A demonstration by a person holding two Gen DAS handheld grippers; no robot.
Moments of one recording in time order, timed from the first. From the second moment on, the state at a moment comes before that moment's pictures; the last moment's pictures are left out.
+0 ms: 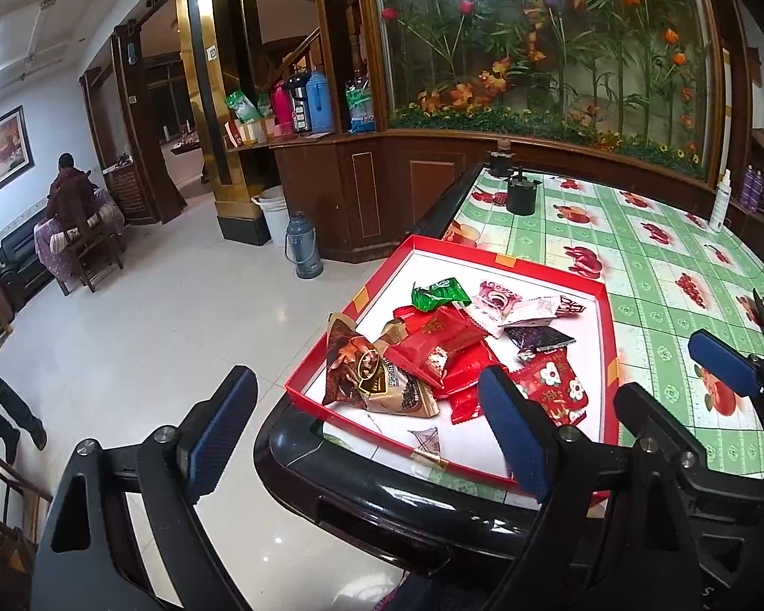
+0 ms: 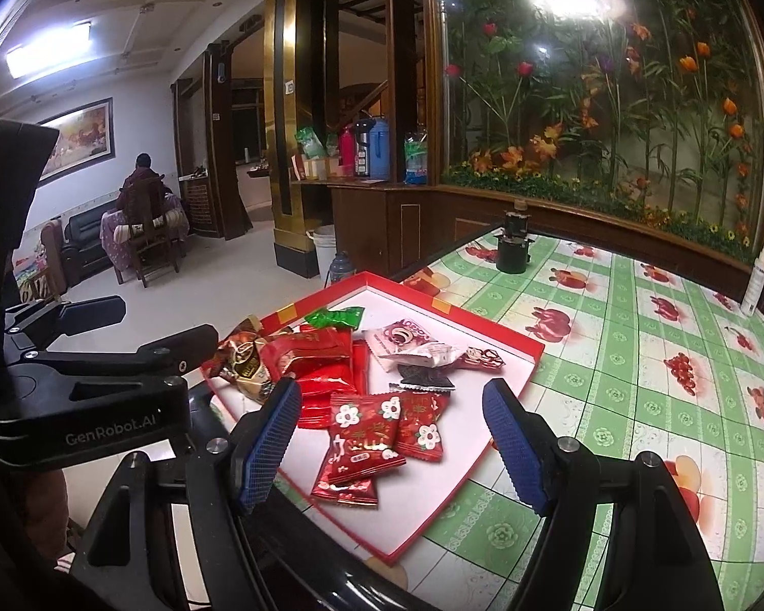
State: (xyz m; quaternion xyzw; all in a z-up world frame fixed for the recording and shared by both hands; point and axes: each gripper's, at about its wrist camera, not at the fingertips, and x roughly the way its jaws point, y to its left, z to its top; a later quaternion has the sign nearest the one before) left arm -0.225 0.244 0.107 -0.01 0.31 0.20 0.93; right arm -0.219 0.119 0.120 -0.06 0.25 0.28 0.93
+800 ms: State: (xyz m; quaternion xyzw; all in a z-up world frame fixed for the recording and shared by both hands) left arm -0.238 0.241 0.123 -0.04 0.30 0.15 0.94; right arm -0.238 0.116 0.135 -0.07 0.23 0.26 0.94
